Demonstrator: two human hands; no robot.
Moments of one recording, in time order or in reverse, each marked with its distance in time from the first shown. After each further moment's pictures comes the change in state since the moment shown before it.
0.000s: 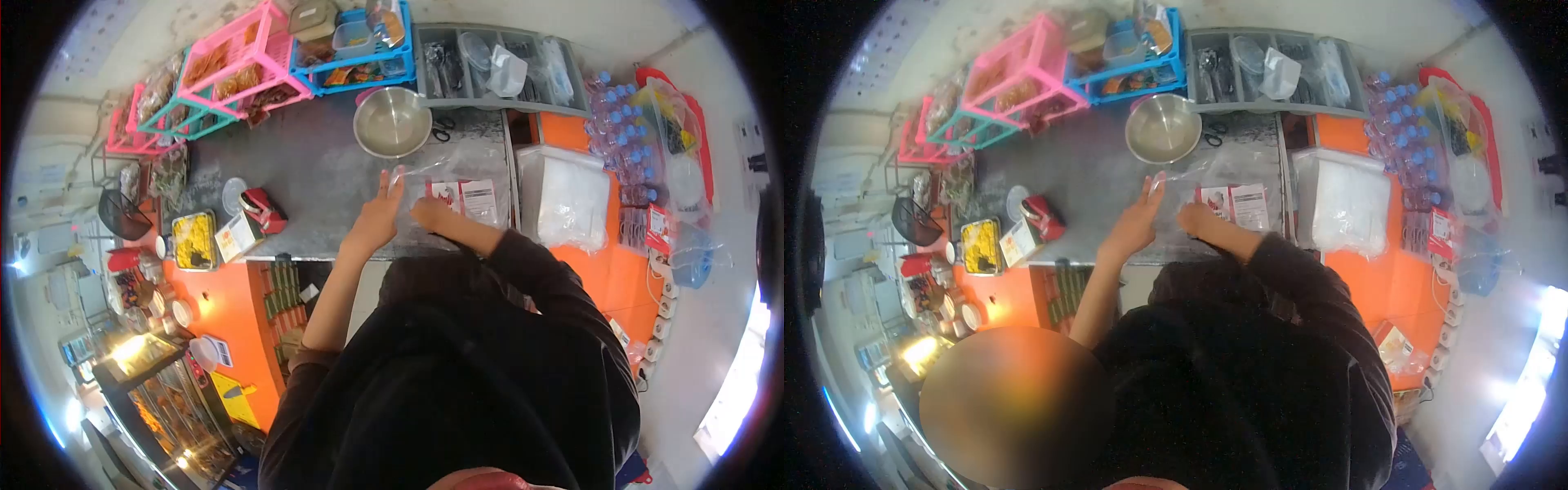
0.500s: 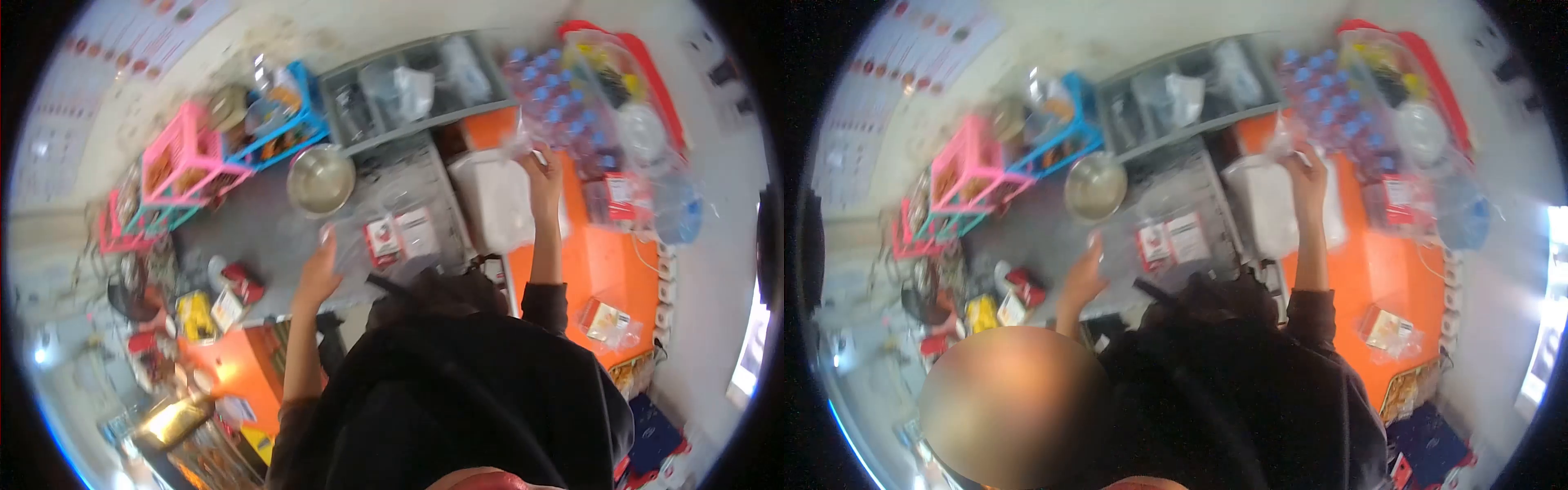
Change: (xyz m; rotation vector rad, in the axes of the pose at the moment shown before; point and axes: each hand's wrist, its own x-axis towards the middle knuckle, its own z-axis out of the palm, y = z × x) left_hand 0.023 0.019 0.007 0.120 -0.003 0.157; right_hand -0.273 0.176 -0.136 1.393 1.475 0.522
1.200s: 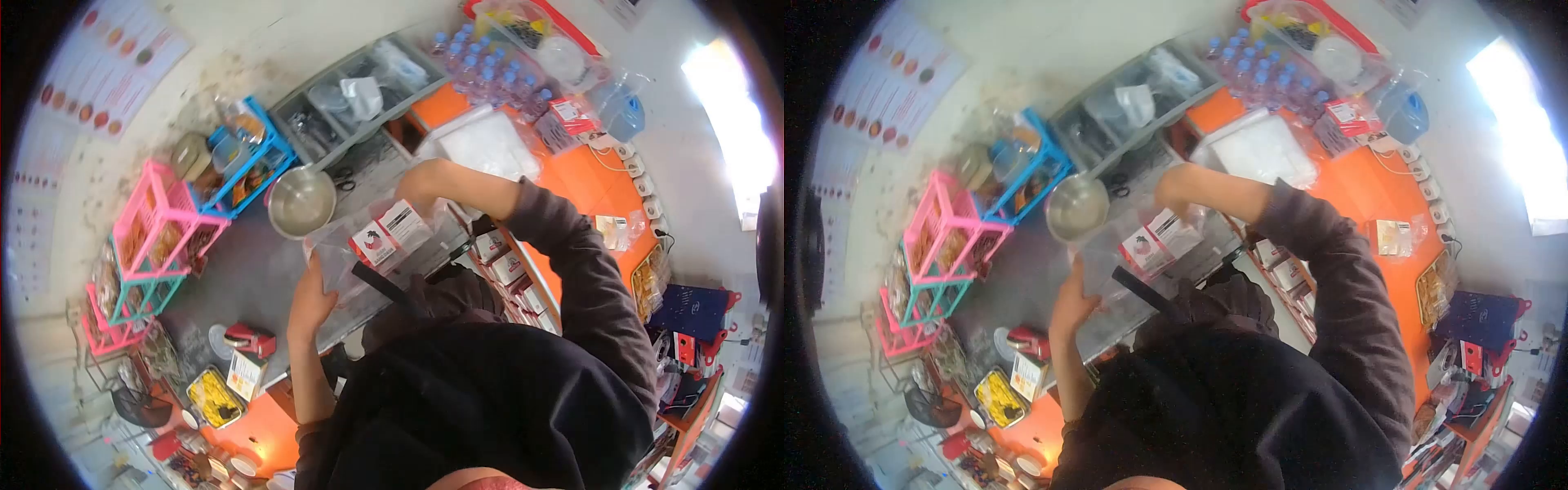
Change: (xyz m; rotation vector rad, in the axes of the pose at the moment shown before) left_hand -0.043 -0.043 -0.042 -0.168 -0.015 0.084; right_hand -0.075 -0.010 0.186 -1.763 -1.433 0.129
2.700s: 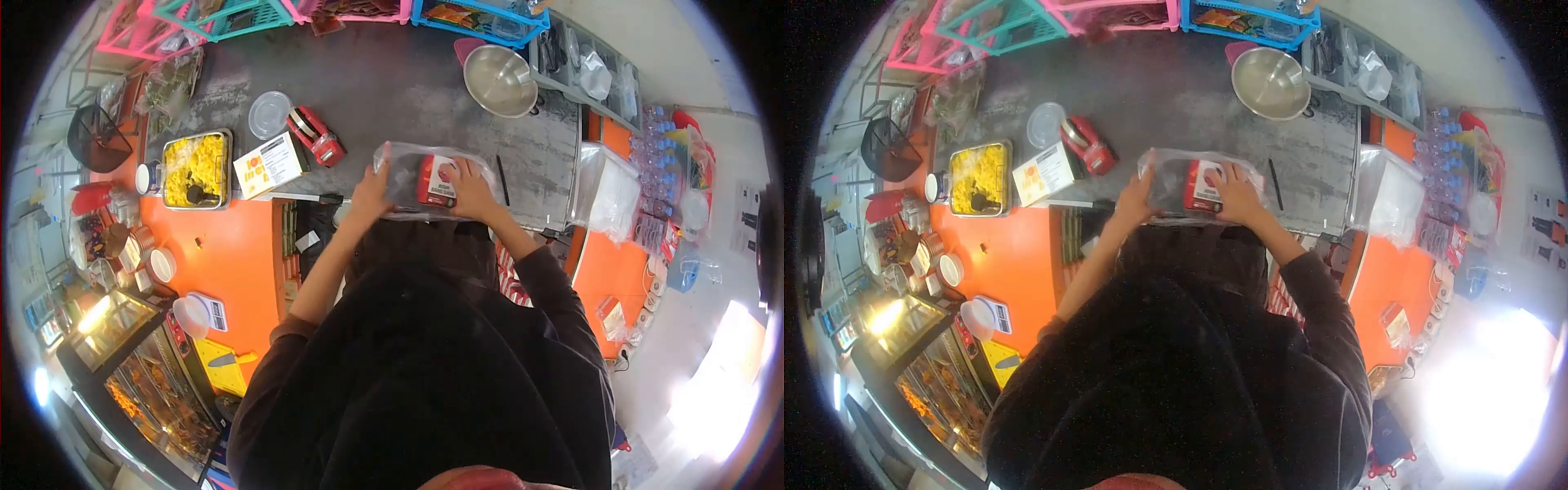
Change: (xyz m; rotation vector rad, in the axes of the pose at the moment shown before) left_hand -0.157 -0.205 0.071 -0.290 0.182 -0.308; right_hand 0.161 -0.272 0.119 0.316 0.643 -0.450
